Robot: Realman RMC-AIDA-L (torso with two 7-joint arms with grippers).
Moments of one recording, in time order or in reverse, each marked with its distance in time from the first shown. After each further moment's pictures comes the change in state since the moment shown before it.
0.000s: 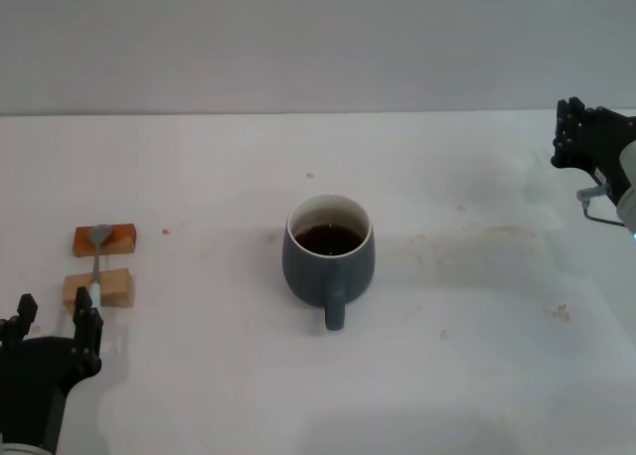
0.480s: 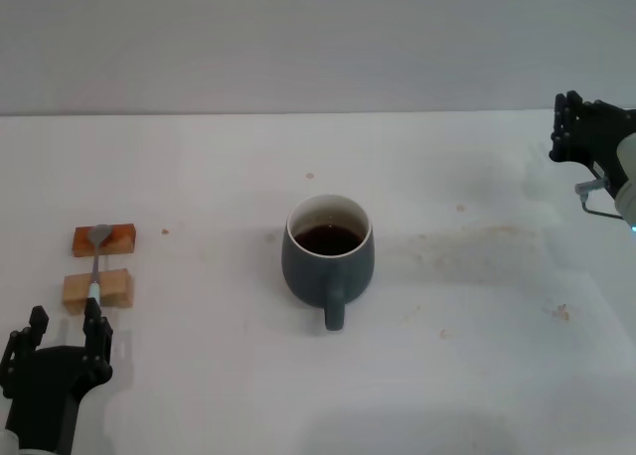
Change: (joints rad) left arm -0.108 -0.007 0.187 0.075 -0.260 0.106 -0.004; right arm 0.015 -0.005 0.001 -0.002 -0.005 0.006 -0.003
